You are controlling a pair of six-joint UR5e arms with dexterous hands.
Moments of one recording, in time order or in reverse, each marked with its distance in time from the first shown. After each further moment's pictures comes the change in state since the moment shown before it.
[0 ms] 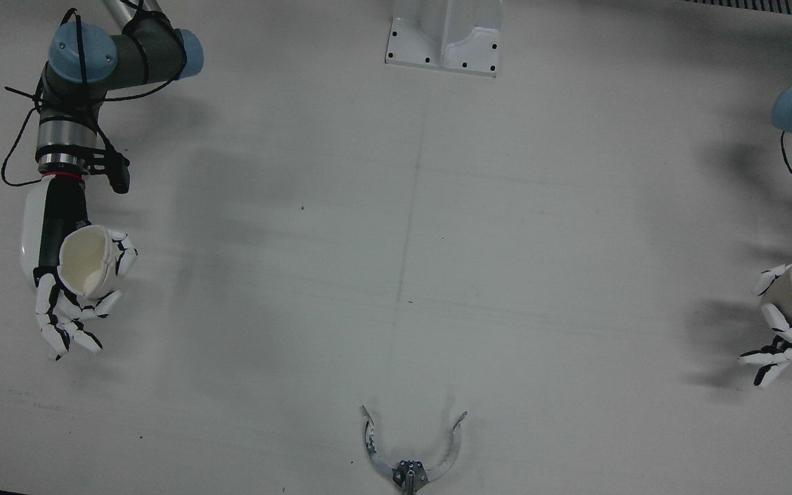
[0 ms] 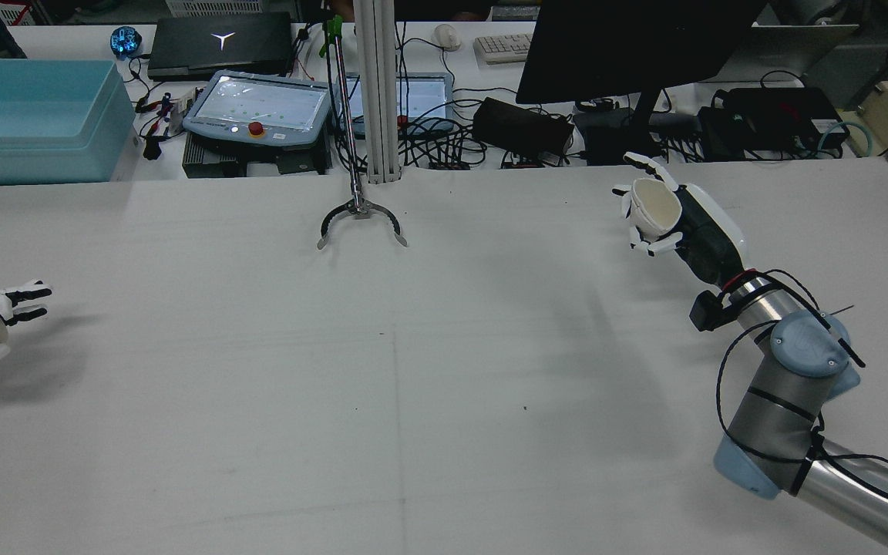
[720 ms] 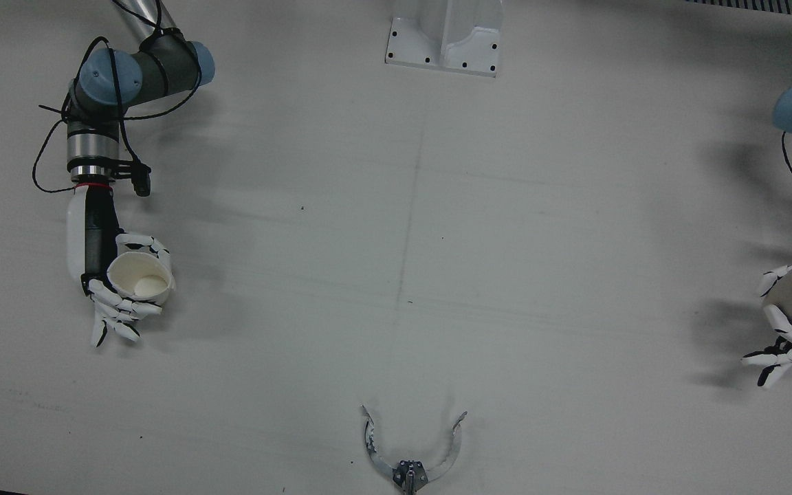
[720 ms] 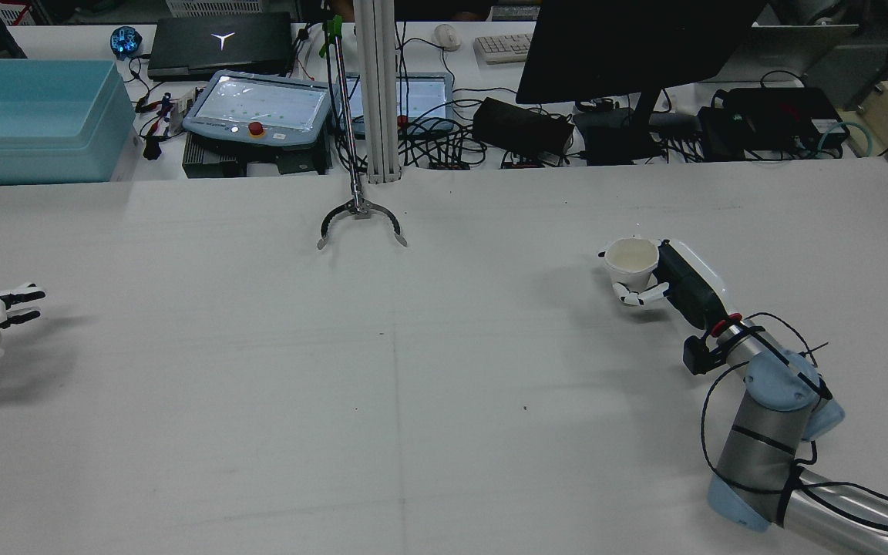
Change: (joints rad) left arm 0.000 0.007 0.014 -0.005 -0.009 0.000; right arm -0.094 0.007 -0.144 0.006 0.011 0.005
